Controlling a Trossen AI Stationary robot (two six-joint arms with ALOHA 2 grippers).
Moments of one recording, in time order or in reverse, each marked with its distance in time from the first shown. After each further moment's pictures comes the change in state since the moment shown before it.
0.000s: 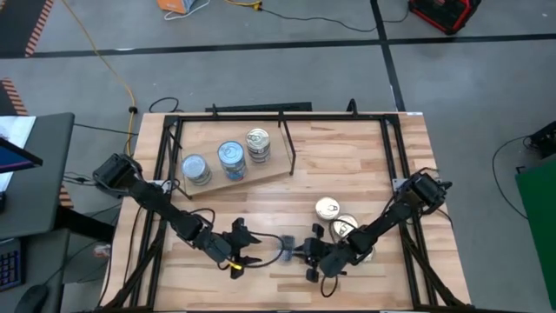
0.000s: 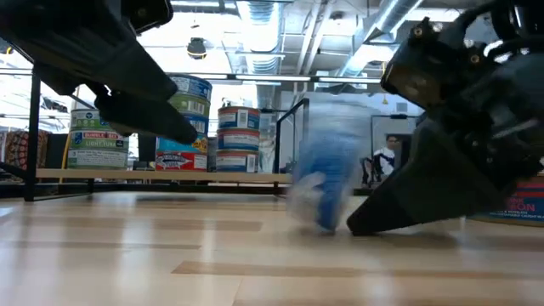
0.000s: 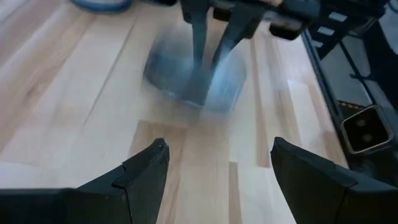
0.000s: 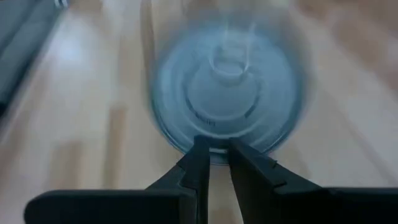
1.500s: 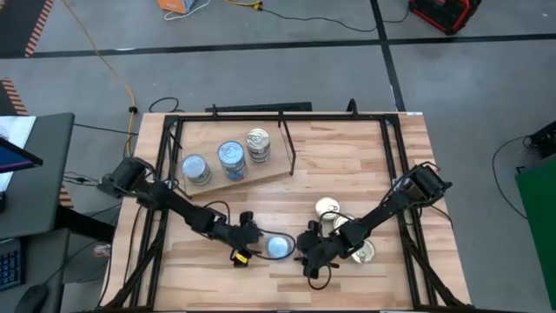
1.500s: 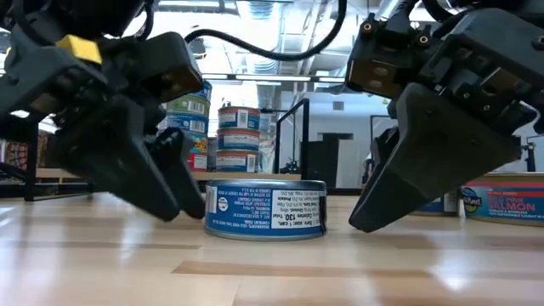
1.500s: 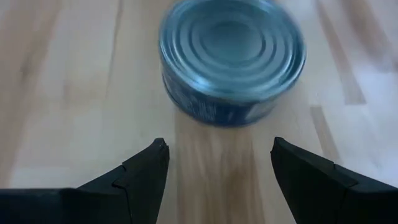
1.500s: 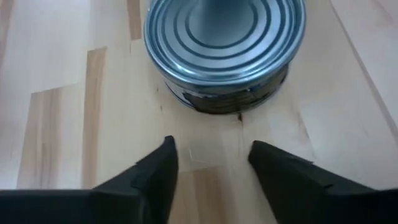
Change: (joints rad) left arm 0.152 0.125 0.005 -0.058 0.200 0.271; right arm -0.105 -0.049 0.114 -0.321 -0.250 0.005
